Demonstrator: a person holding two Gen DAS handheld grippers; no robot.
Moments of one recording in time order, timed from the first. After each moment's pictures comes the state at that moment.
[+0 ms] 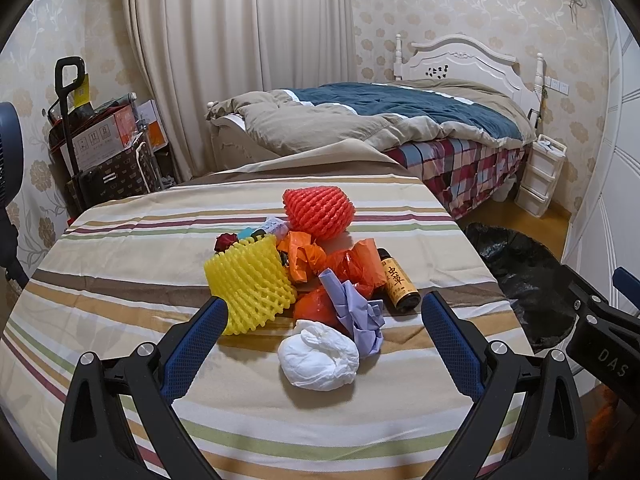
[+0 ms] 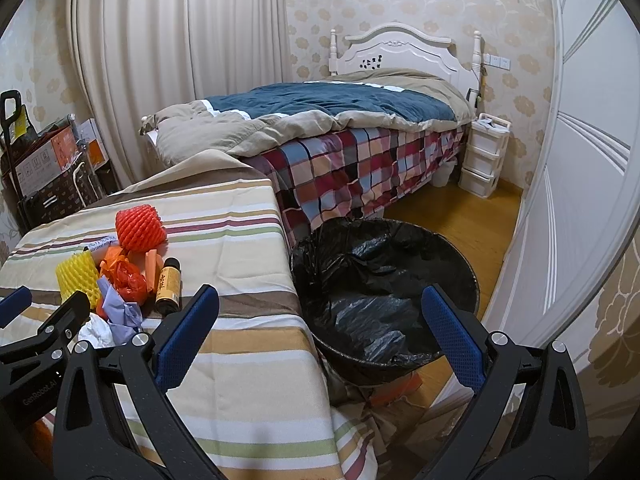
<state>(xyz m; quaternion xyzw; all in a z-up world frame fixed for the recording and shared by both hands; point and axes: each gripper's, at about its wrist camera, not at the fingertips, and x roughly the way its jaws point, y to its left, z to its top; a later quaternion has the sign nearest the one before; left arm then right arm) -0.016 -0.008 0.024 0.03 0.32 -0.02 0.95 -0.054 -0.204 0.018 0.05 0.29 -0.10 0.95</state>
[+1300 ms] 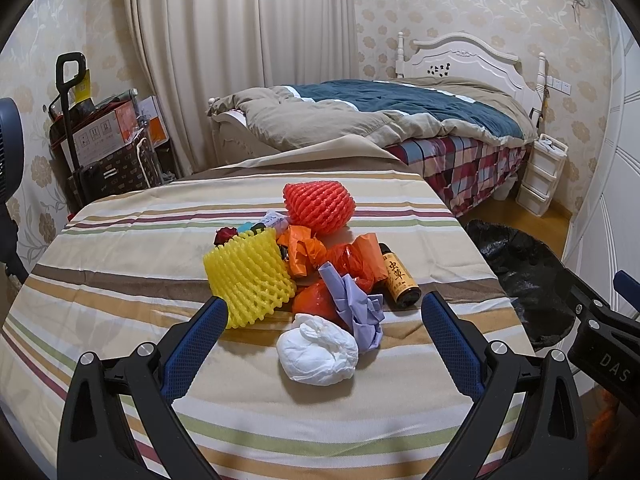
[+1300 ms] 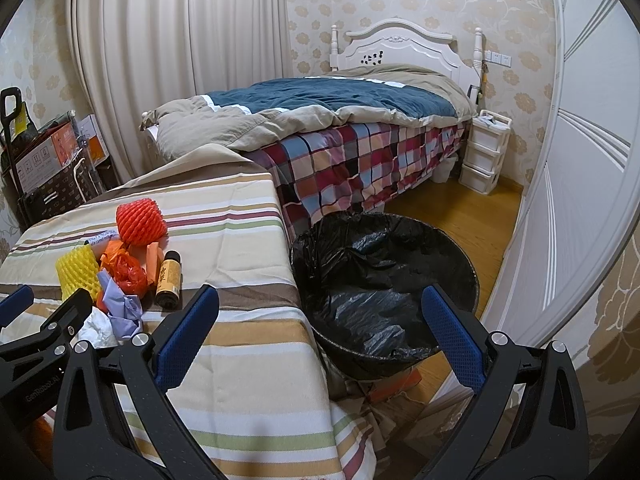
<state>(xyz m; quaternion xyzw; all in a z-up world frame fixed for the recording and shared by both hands) -0.013 -0.006 0.018 0.03 0.32 -0.02 0.95 -0.053 -0.204 0.016 0.05 0.30 -0.10 0.95</state>
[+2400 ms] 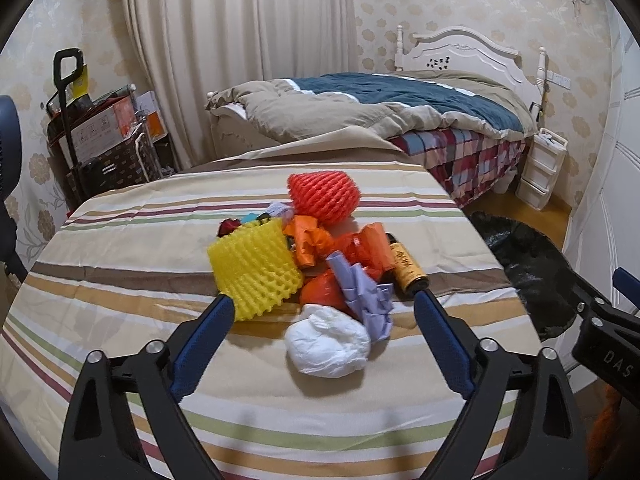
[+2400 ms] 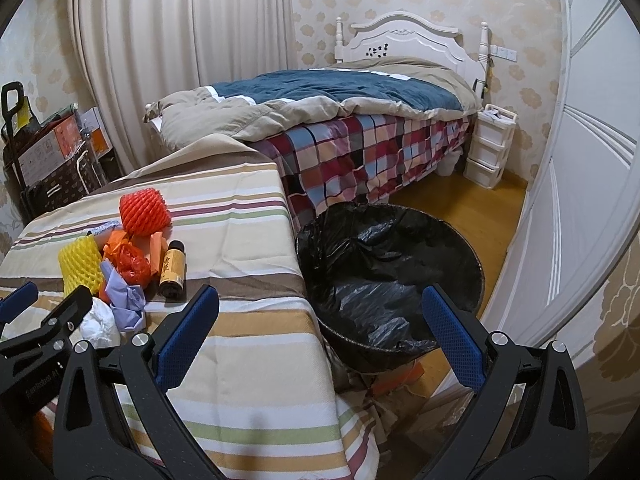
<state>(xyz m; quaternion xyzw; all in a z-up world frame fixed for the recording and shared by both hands) -0.017 0.001 0.001 0.03 0.34 -0.02 0.94 -0.061 -0.195 -0.003 0.05 0.31 -0.09 0.94</state>
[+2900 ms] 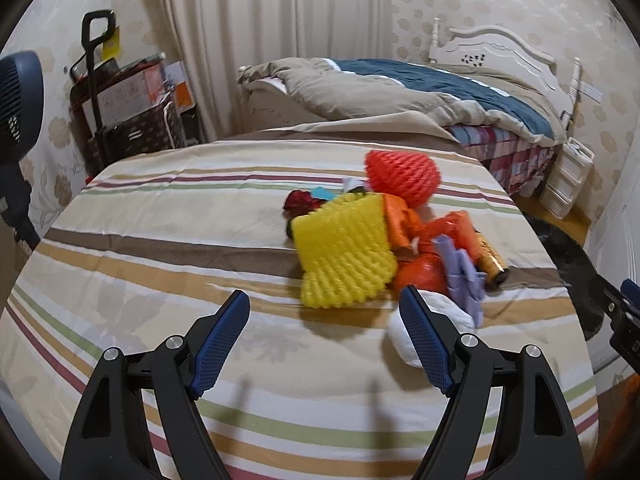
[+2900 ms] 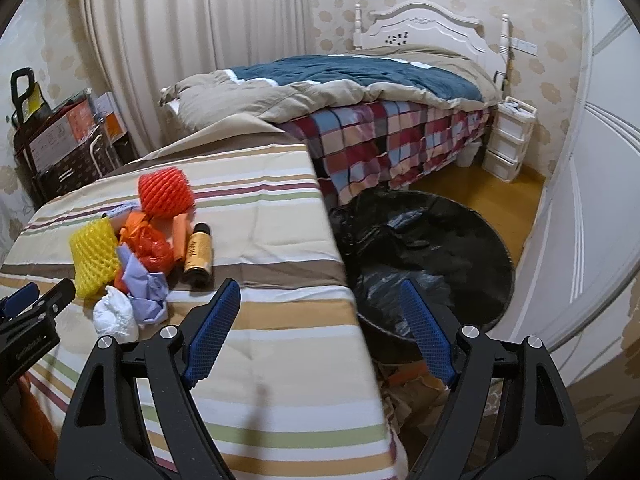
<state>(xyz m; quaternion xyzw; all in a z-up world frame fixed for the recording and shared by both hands) -0.009 0.065 -0.009 -0.01 0.37 0.02 0.93 -0.044 -0.171 -0.003 0.04 0.34 -0.05 0.94</state>
